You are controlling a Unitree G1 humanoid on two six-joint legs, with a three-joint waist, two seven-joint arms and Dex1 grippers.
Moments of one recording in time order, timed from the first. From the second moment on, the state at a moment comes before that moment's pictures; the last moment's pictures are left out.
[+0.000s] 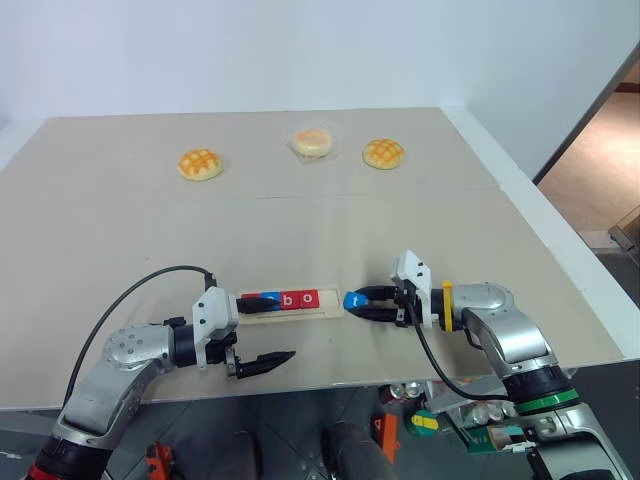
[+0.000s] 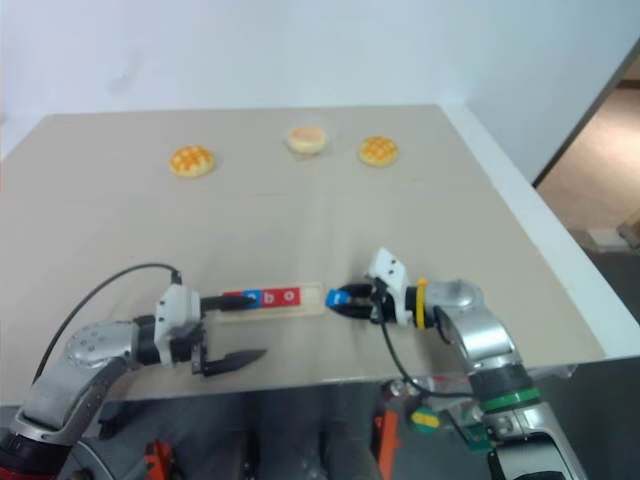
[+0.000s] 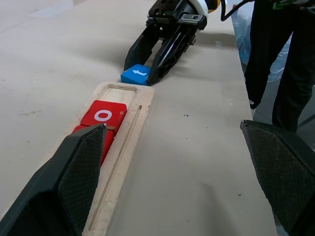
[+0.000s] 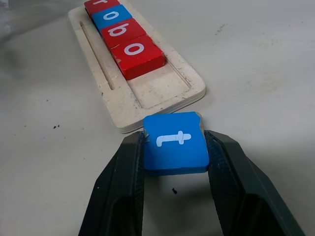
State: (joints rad) left arm -0.05 0.60 -0.08 -0.32 -0.43 0.21 -1.03; right arm -0.43 -0.57 0.15 0.11 0.24 0.35 1.13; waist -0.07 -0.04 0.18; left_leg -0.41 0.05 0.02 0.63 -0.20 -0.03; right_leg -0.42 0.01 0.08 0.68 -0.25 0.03
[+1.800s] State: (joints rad) left arm 0.00 0.53 -0.03 -0.36 -0.44 0.25 -0.86; right arm -0.71 -0.51 0.32 0.31 0.14 0.29 1.31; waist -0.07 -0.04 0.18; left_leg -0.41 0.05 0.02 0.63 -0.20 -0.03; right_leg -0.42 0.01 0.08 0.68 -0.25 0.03
